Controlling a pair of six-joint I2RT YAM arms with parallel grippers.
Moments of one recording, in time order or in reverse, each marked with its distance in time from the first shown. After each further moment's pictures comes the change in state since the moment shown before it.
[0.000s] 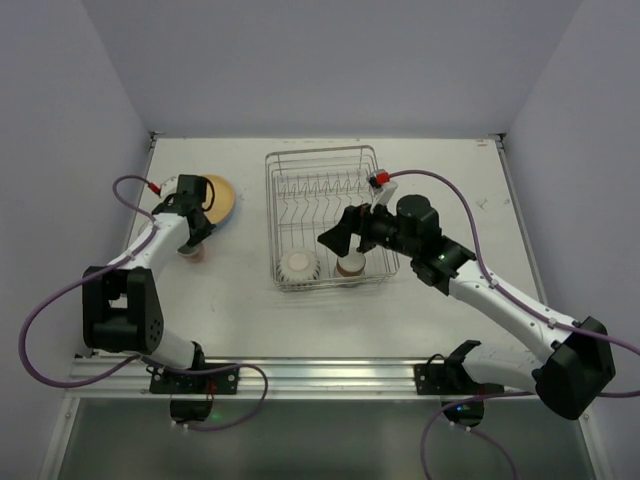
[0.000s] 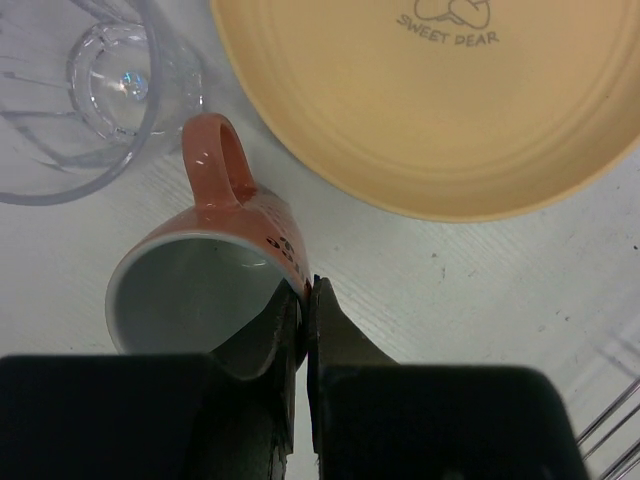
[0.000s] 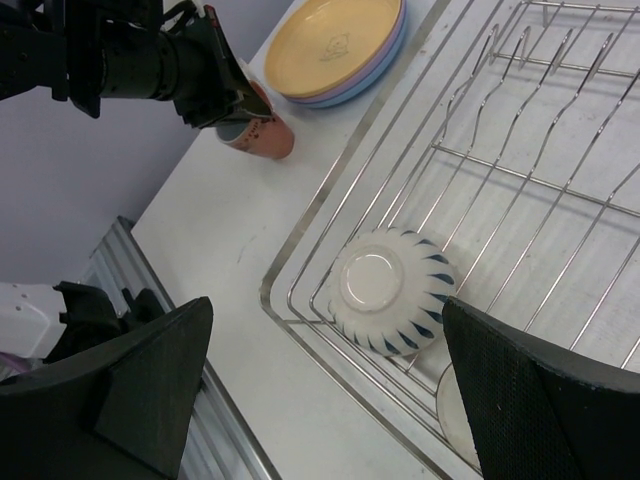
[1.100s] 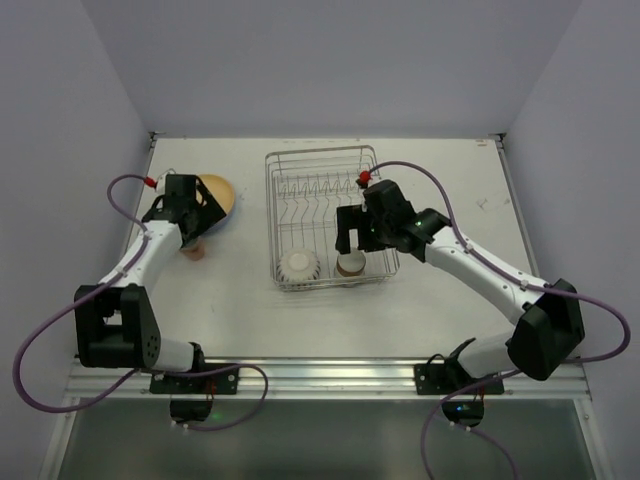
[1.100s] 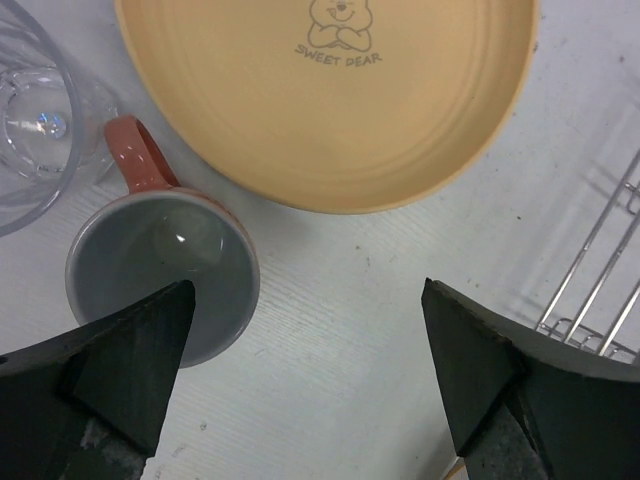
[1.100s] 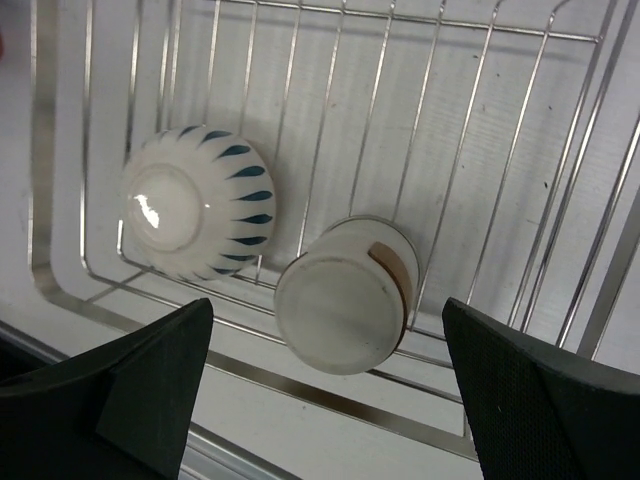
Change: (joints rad) left arm 0.051 -0.079 -0.029 0.106 0.174 0.056; right arm 0.004 0.233 0.286 -0.587 0.294 -0.035
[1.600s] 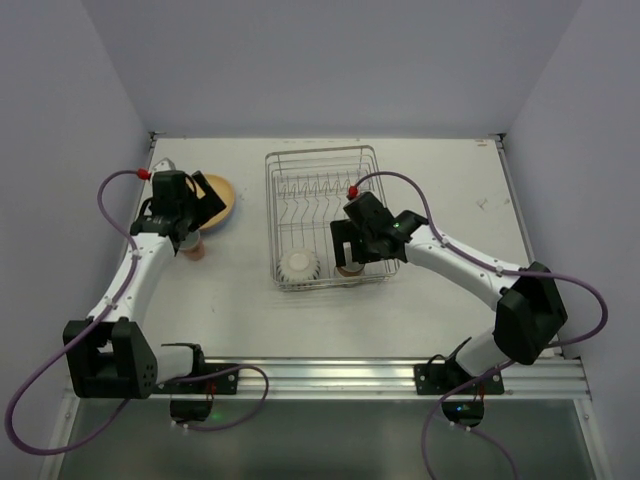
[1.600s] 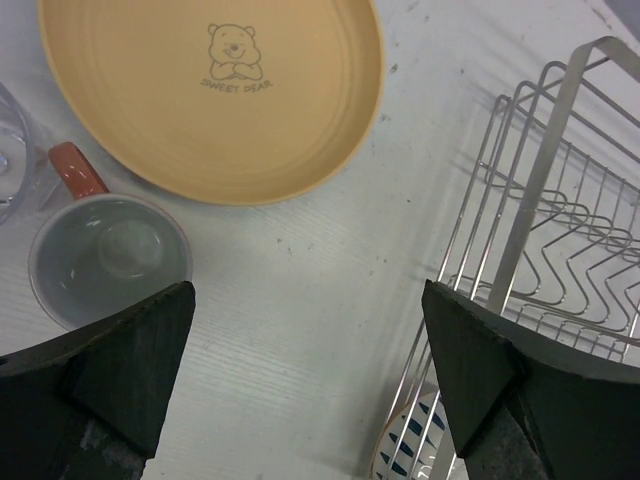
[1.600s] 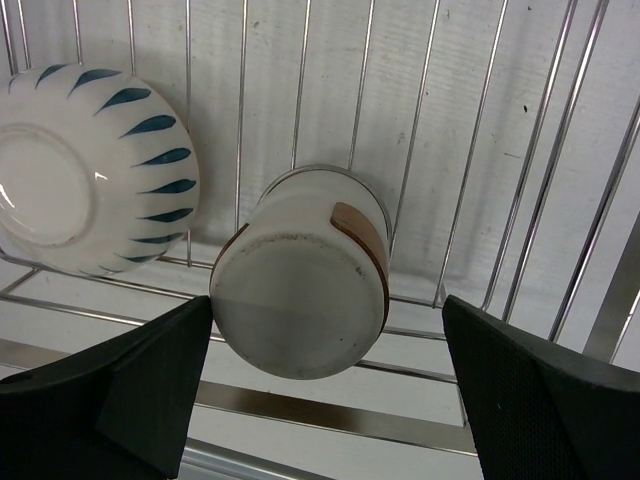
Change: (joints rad) left arm 0.000 -0.159 -0.002 0.029 0.122 0.016; right arm 0.075 0.119 0.014 -0.121 0.151 0.061
